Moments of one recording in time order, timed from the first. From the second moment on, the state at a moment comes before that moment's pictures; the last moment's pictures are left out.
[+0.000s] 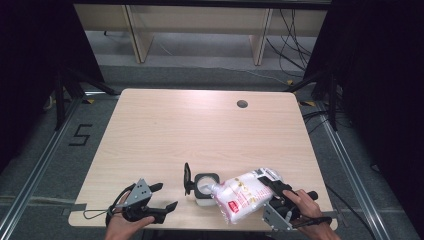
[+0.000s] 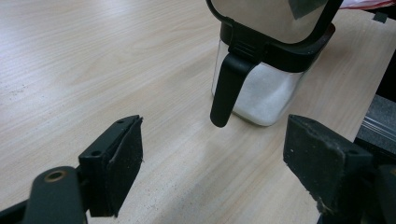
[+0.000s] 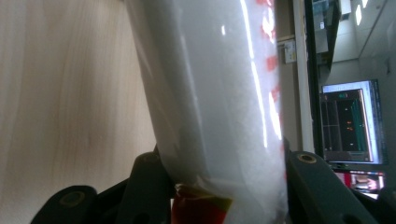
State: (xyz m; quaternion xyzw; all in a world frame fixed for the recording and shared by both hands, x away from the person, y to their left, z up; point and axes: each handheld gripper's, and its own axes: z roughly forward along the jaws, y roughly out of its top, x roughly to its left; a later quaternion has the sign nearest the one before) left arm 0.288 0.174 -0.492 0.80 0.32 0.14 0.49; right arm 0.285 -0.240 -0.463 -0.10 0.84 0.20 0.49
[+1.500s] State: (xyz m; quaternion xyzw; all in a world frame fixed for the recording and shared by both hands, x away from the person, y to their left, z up) left arm 0.289 0.175 -0.492 0.80 0.32 0.15 0.49; right arm 0.350 -0.300 -0.508 0.20 0.80 0.53 0.21
